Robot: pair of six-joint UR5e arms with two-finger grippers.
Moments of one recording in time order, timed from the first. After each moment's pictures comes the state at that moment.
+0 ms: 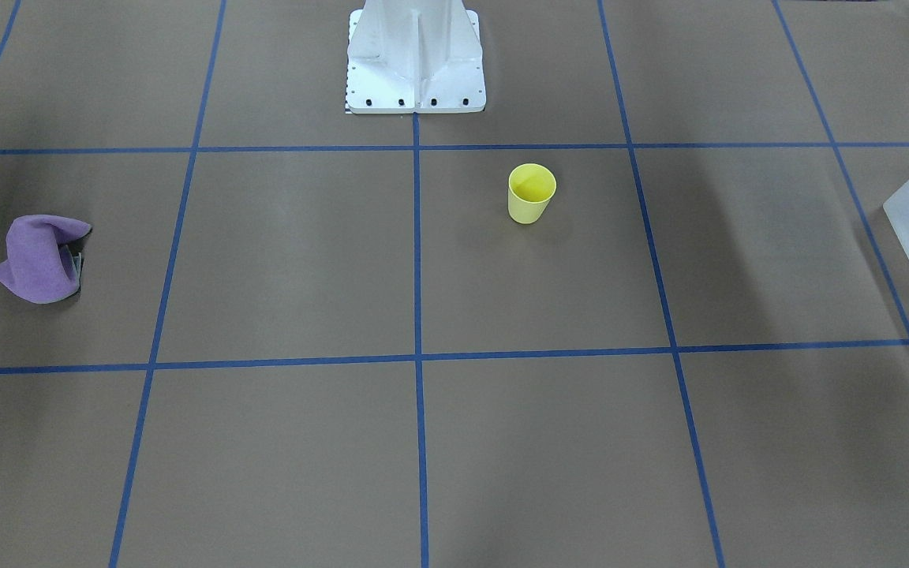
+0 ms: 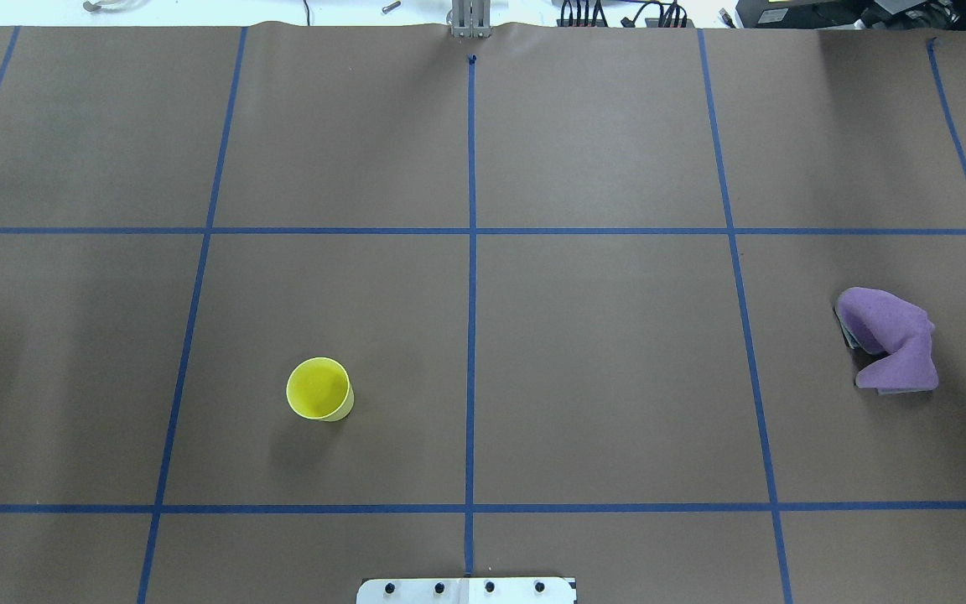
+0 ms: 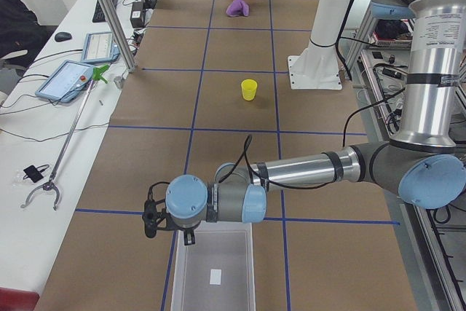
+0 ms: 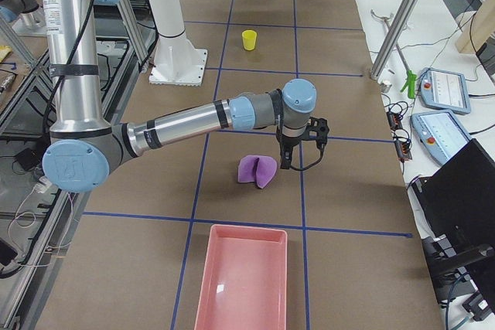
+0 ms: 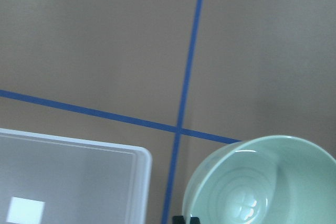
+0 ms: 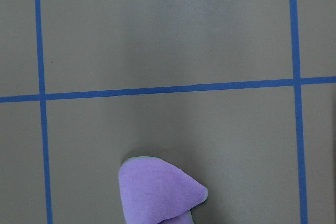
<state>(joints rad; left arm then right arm) -1.74 -1.61 -1.33 -1.81 -2.49 -0.13 1.40 -1.53 1.85 -1.68 2.45 0.33</state>
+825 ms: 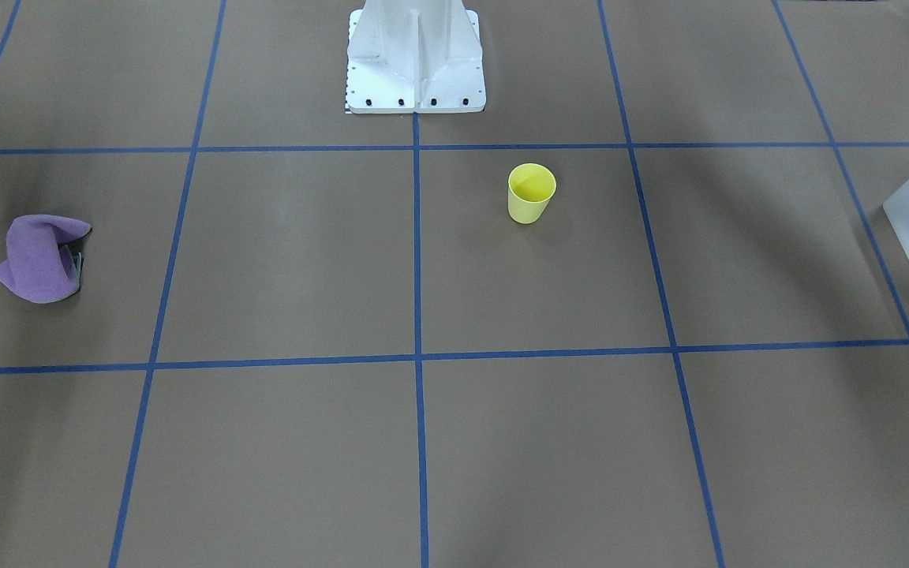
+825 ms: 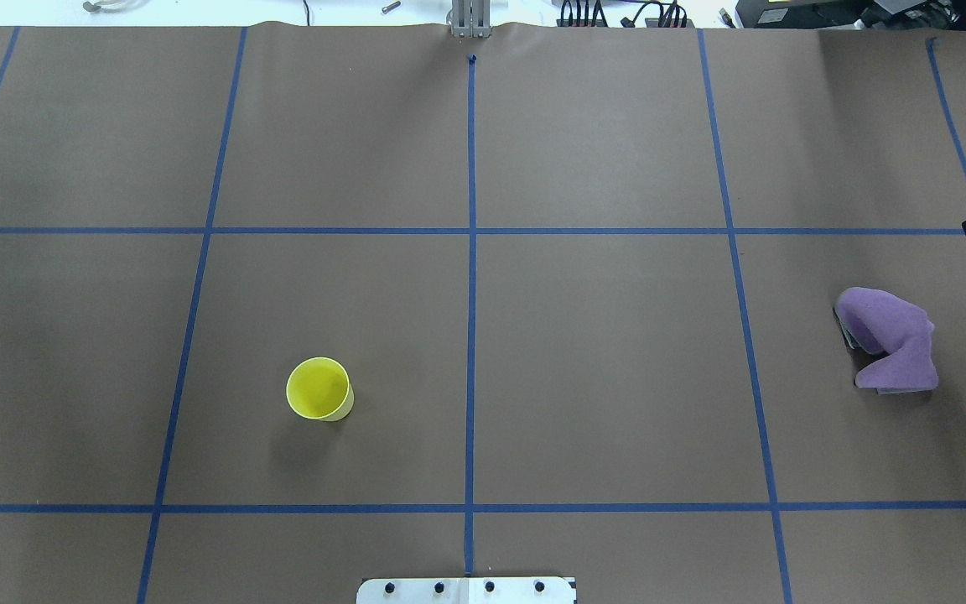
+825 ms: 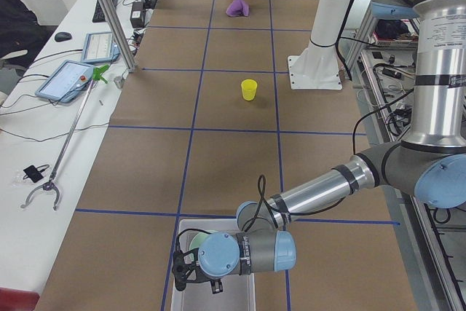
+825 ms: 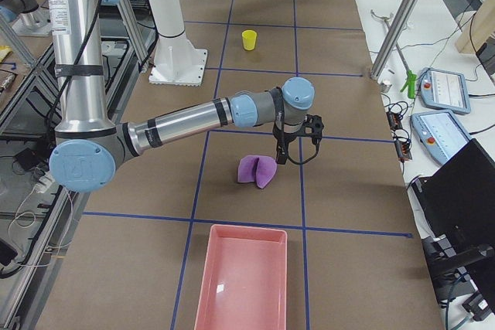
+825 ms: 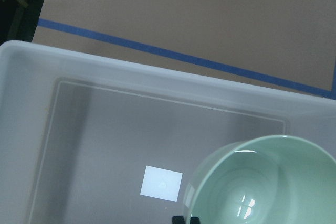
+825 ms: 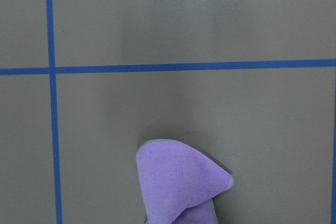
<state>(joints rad) -1.76 -1.53 -1.18 -1.99 -2.43 -0.13 1.32 -1.54 1.85 -1.68 2.45 0.34</state>
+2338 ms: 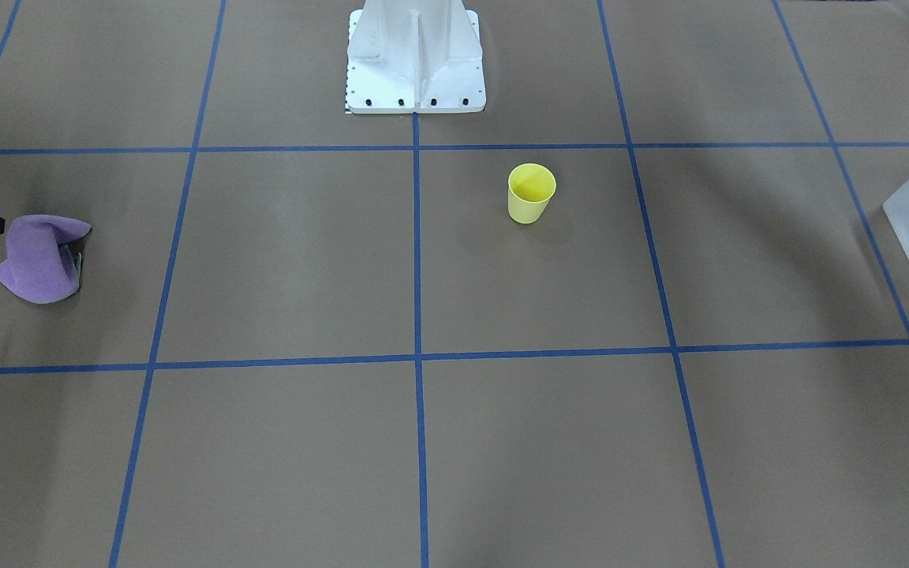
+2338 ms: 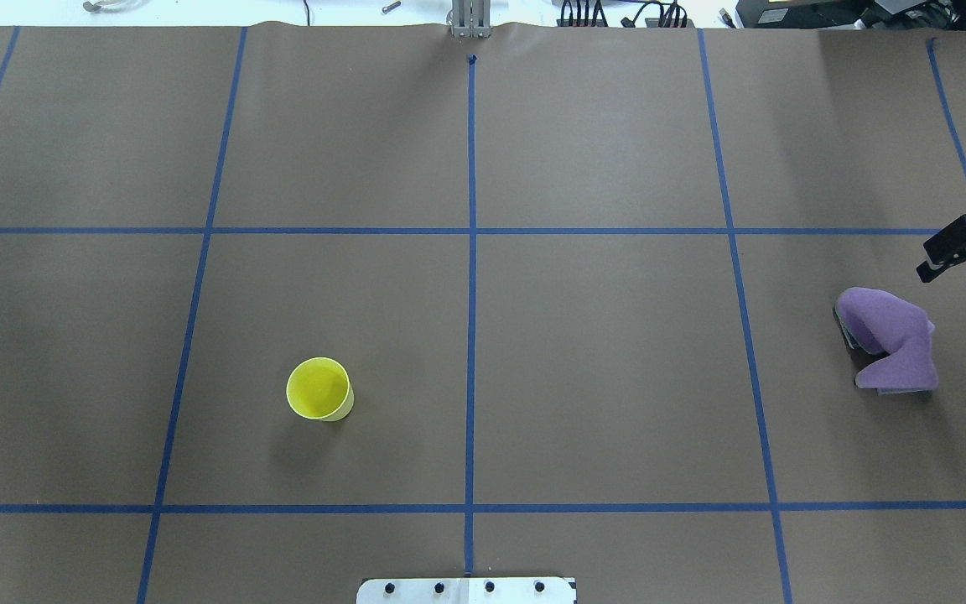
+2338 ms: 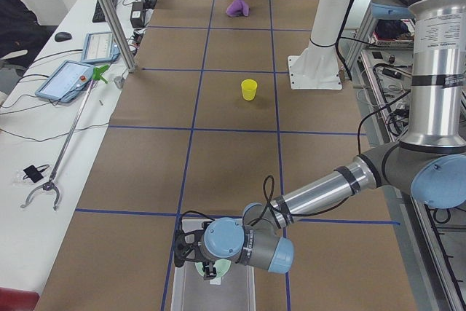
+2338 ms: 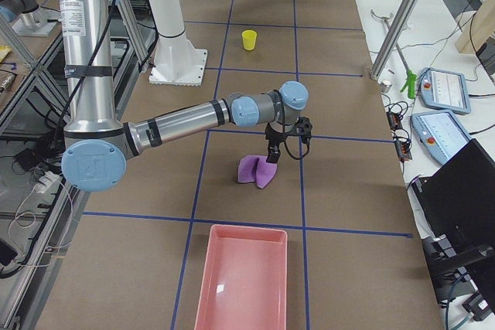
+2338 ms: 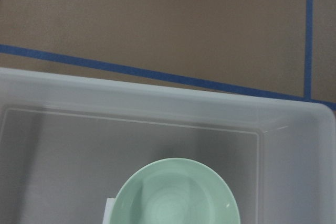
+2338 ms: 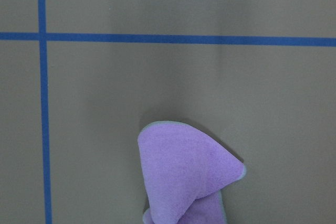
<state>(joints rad) -1.67 -1.52 -1.21 -2.27 -2.47 -0.30 1.17 -1.55 1.84 -1.68 2.40 0.34</state>
